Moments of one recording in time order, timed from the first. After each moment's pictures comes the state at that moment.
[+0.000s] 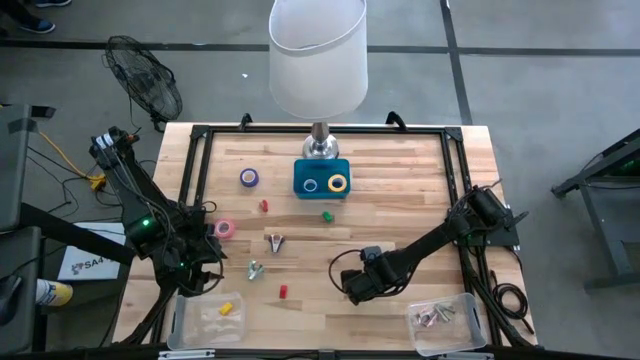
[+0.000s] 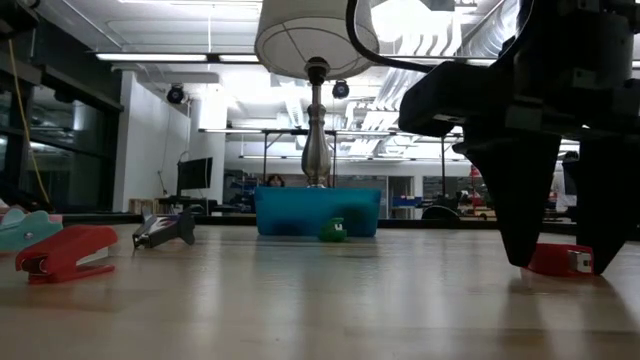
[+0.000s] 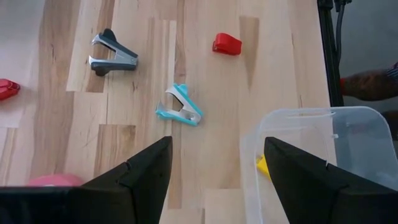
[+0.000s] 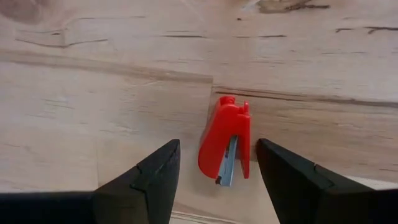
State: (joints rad) left arm -0.99 0.96 0.85 -0.92 -0.41 -0.95; right arm 0.50 1.97 1.28 -0.74 0.05 1.97
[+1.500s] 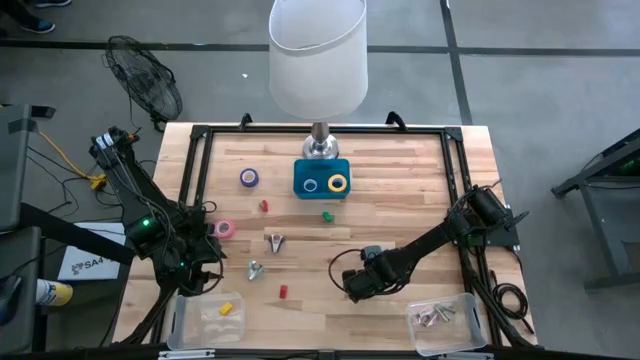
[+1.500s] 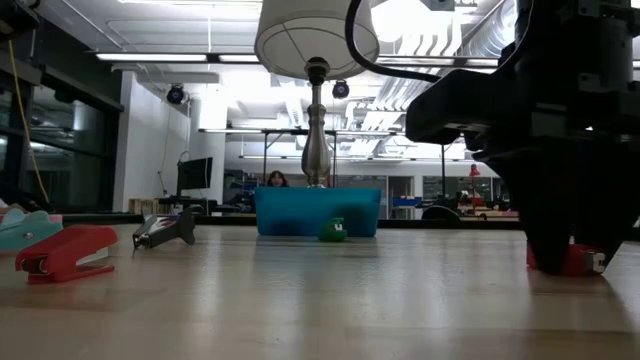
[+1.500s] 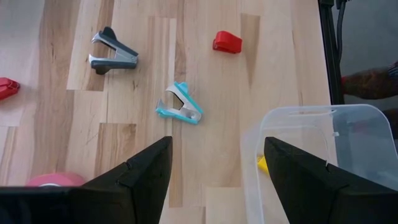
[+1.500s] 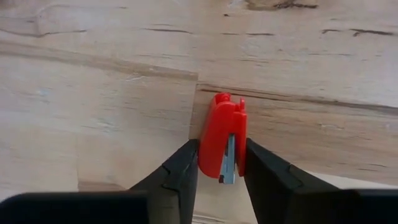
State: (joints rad) left arm -0.99 0.96 0.85 -0.93 -0.40 -0.95; right arm 0.50 1.98 1.27 -0.75 -0.01 1.93
